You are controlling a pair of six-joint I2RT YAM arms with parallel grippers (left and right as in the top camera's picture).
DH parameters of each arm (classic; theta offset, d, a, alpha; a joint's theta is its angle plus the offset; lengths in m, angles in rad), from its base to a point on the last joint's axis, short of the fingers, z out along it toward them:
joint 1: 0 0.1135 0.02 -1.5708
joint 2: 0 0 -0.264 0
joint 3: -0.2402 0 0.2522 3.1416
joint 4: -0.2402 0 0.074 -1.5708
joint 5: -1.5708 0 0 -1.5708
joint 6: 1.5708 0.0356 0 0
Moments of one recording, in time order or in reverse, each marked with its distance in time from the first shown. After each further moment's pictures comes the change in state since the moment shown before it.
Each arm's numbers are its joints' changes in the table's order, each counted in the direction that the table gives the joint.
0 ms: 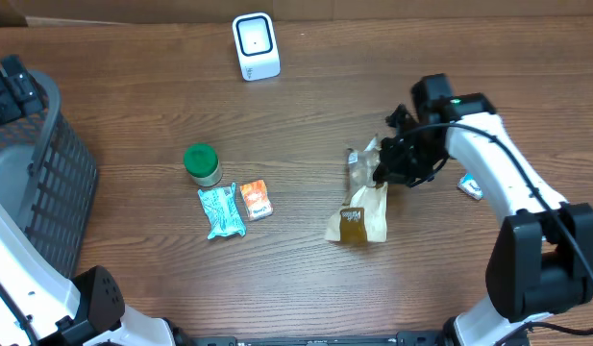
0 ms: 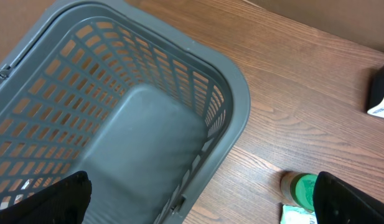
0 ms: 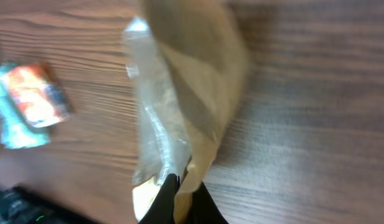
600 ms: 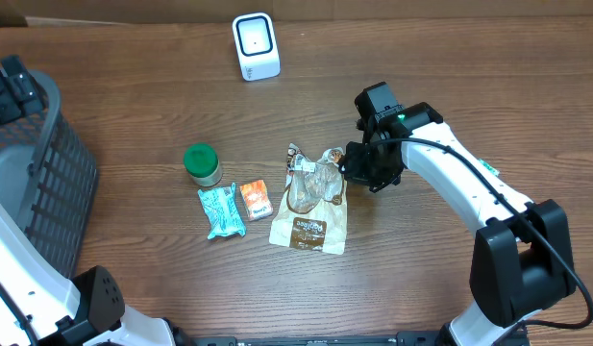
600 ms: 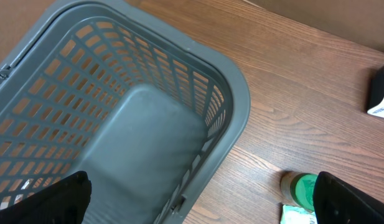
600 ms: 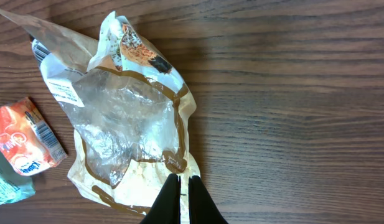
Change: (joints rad) left arm 0.000 0.000 0.000 0.000 0.000 0.000; right arm 0.180 0.015 0.000 0.119 -0.157 0.265
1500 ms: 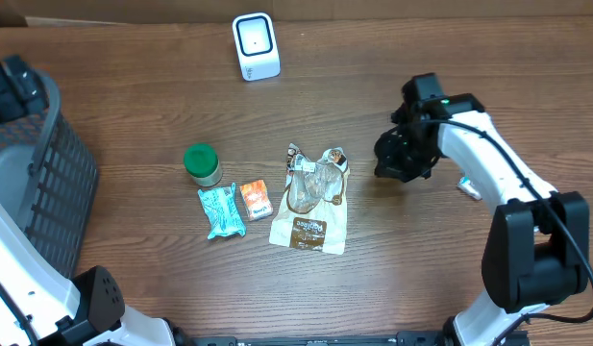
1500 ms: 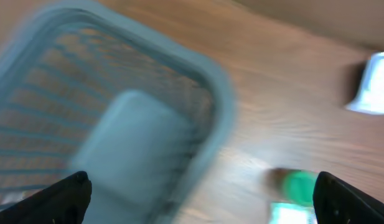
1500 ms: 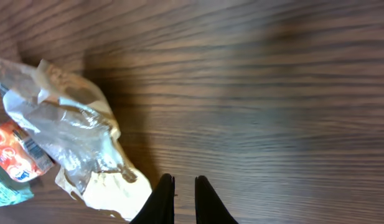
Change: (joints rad) left arm 0.000 0.000 0.000 0.011 -0.100 0.003; right arm -0.218 0.030 0.000 -0.030 0.102 -0.156
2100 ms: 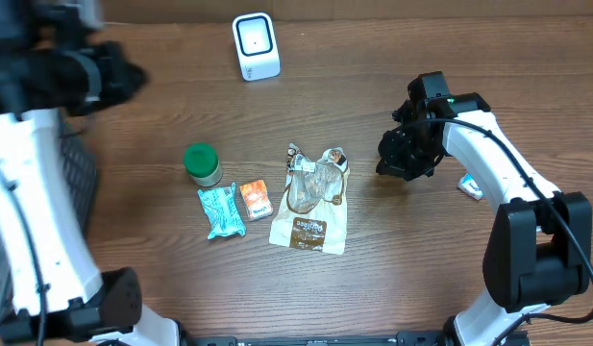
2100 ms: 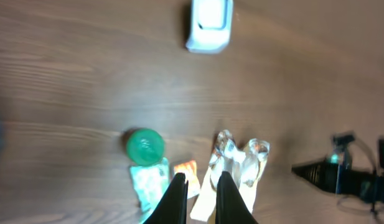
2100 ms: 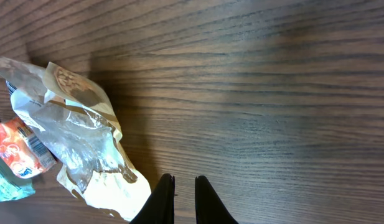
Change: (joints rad) left arm -0.343 -0.003 0.262 0.089 -0.329 -0.174; right arm -0.014 0.000 0.000 0.011 0.019 -0.035
